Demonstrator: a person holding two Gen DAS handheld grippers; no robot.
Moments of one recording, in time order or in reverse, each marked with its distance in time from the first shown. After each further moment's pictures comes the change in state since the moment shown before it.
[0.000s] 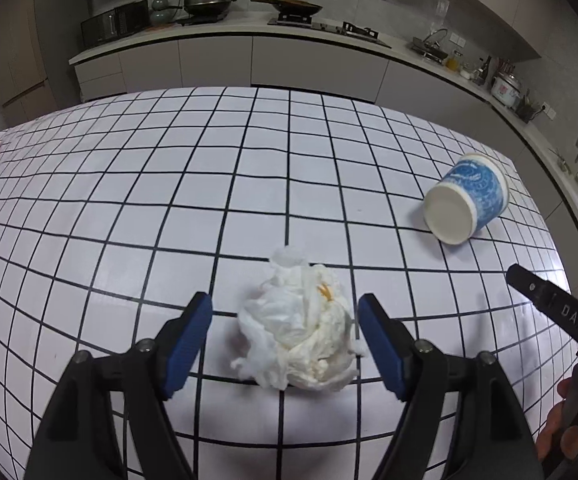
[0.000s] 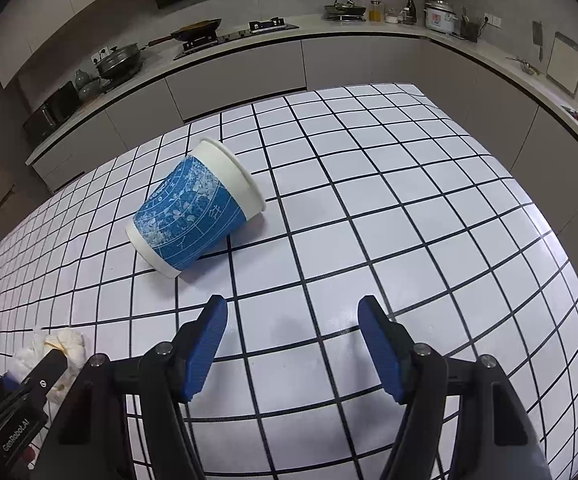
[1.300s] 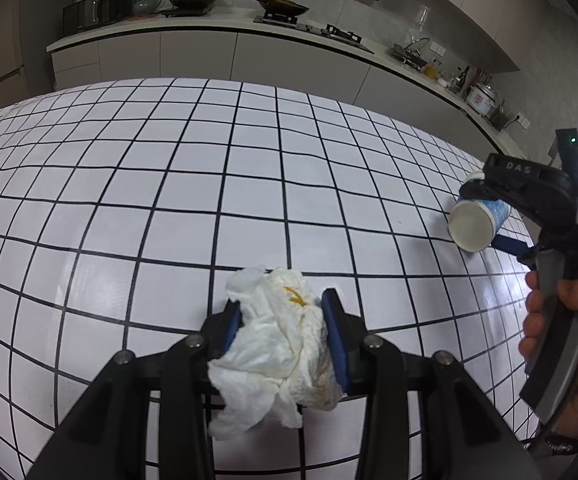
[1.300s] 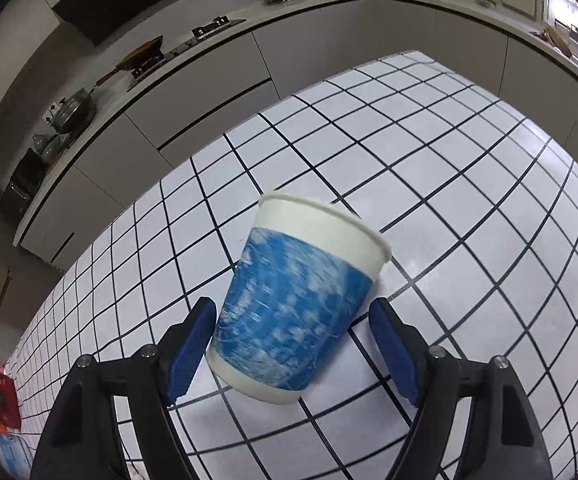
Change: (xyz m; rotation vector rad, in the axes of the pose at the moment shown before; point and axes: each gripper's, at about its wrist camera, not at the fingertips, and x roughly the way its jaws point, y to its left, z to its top) left arm 0.018 0.071 0.016 -0.002 0.008 -0.164; right arm 0.054 0.064 0.059 0.303 0.055 -0.013
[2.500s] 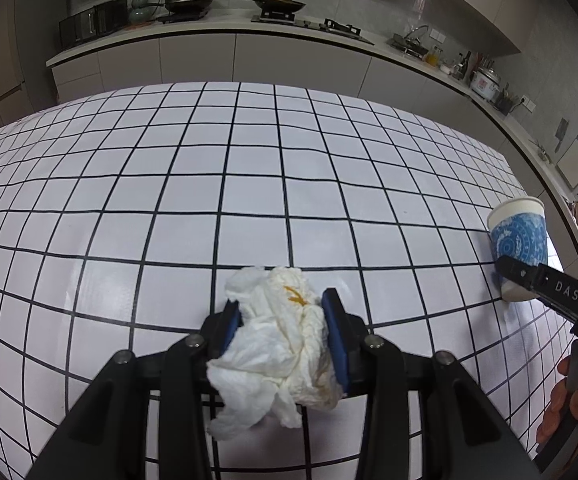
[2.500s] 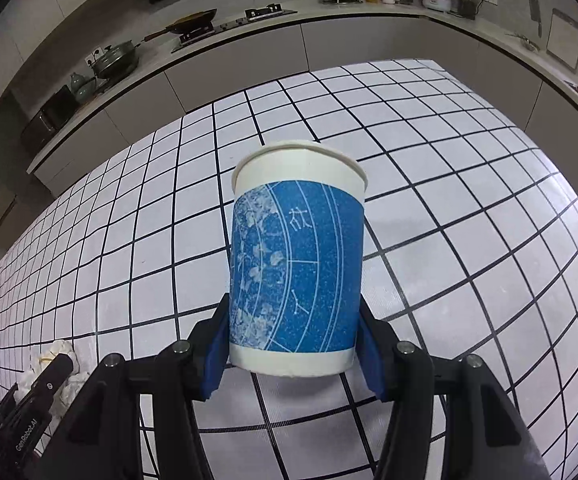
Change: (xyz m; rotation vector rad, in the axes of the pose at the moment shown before) left arm 0.010 -0.022 0.003 0.060 0.010 0.059; right arm -0.035 -0.042 -0.060 -0.239 0.004 0.029
